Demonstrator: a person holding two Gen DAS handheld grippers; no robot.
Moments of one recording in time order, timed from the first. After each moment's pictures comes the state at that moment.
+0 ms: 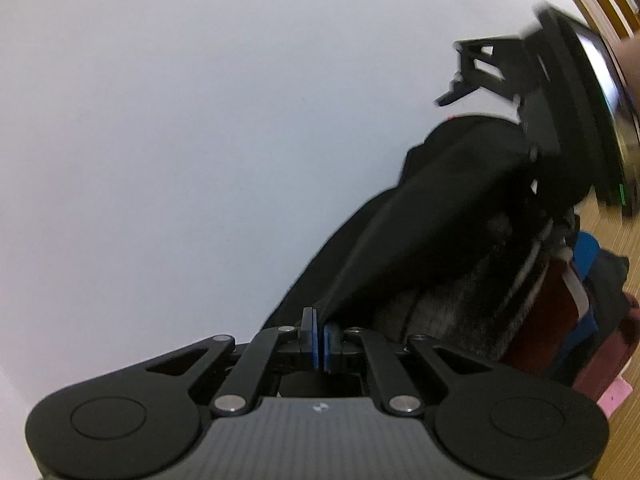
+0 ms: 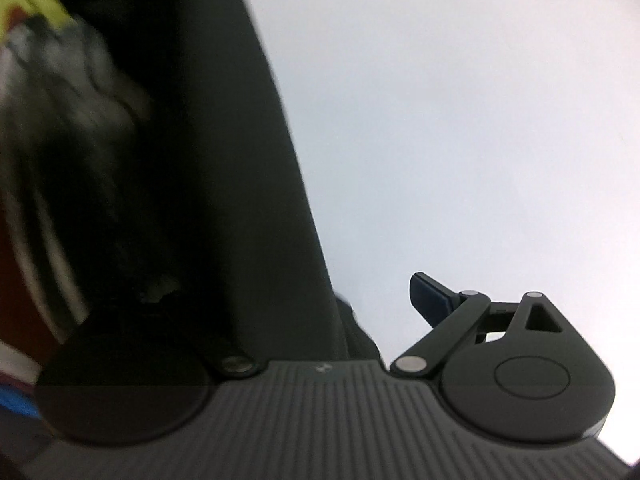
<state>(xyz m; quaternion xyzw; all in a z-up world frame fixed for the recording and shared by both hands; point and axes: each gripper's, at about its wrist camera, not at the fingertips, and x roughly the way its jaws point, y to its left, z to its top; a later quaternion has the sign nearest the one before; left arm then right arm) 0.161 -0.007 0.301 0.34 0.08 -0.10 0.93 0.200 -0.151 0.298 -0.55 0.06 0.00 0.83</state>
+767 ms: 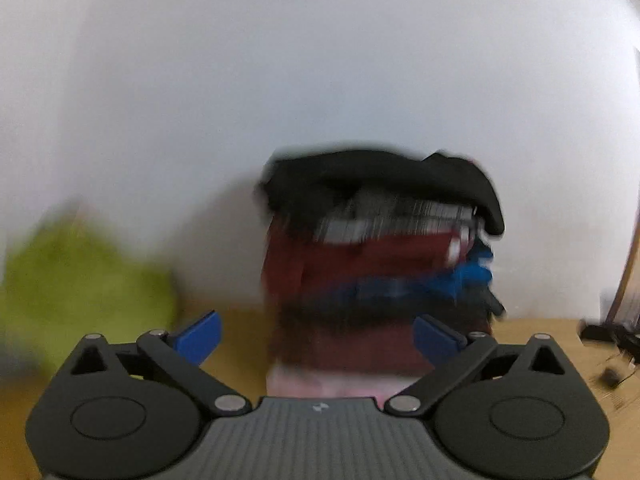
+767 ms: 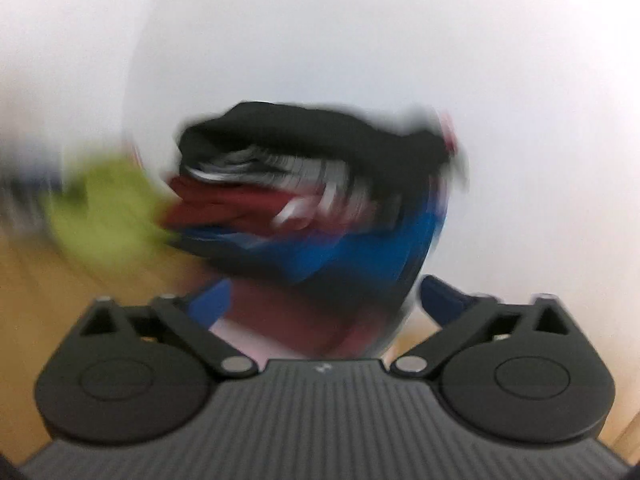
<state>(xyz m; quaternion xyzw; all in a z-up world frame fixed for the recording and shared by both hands) -0.069 0.096 0.190 -0.09 0.18 -0.08 0.98 -0.065 -0.317 0.240 0.05 0.18 0.11 0.98</state>
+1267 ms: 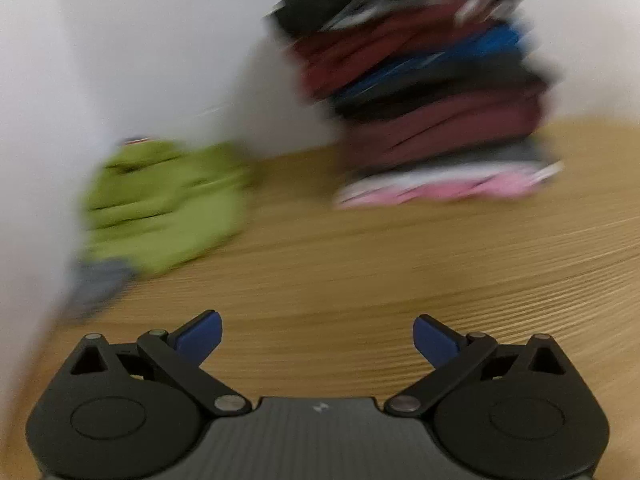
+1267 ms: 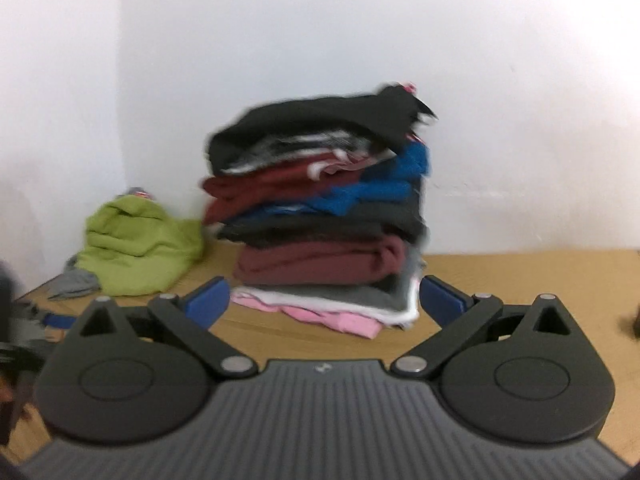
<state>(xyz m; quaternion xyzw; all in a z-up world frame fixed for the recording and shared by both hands) -0.086 0.052 0.111 0.15 0.35 0.08 0.92 -0.150 -0.221 0.192 0.02 0.13 0.09 0.99</state>
